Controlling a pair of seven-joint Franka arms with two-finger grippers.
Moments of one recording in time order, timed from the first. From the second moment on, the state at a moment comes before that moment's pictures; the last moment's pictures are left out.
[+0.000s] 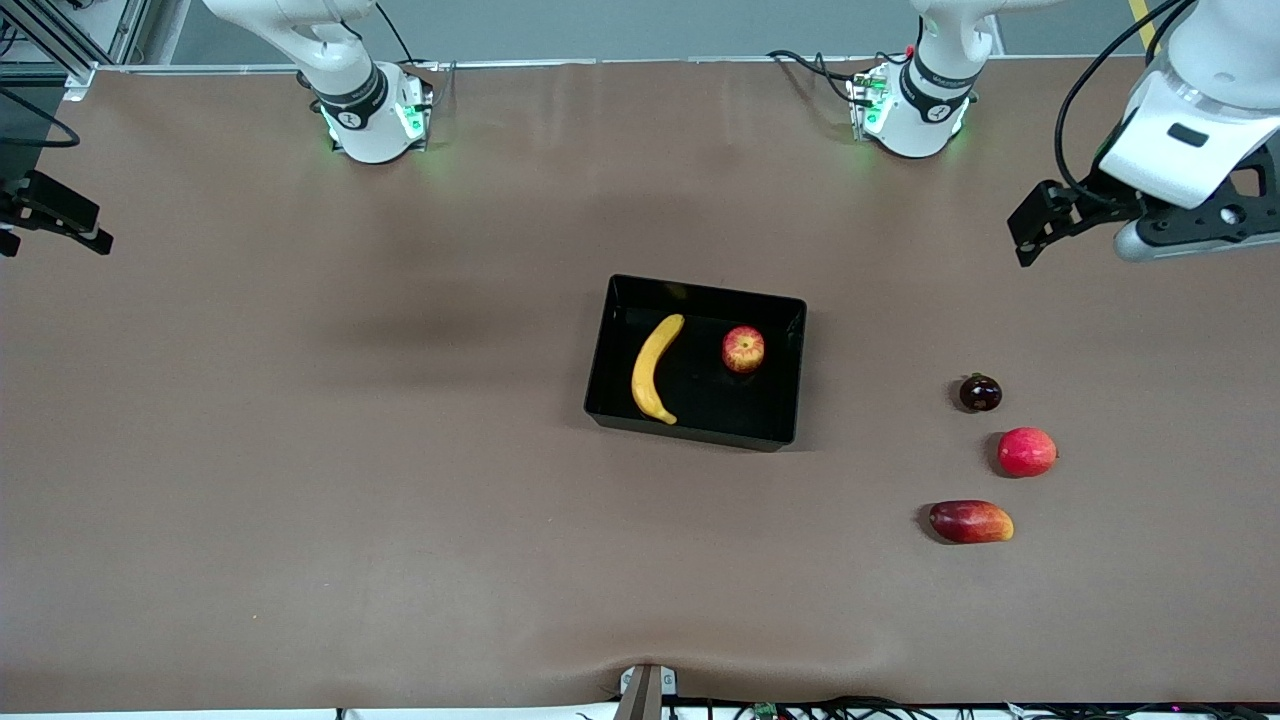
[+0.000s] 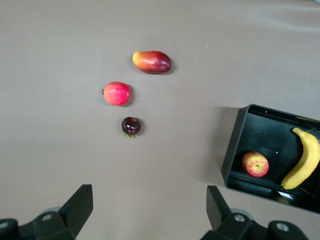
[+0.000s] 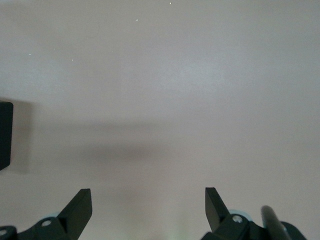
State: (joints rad) left arm 0.06 -0.02 -0.30 -1.52 0.08 1.55 -0.32; right arm 0.02 -0.02 -0.10 -1.50 0.01 1.47 -0.09
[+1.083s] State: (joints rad) left arm 0.01 -0.16 -0.15 -1.64 0.05 1.54 -0.15; right arm 0.02 -0.02 -0.10 -1.50 0.01 1.47 -0.09
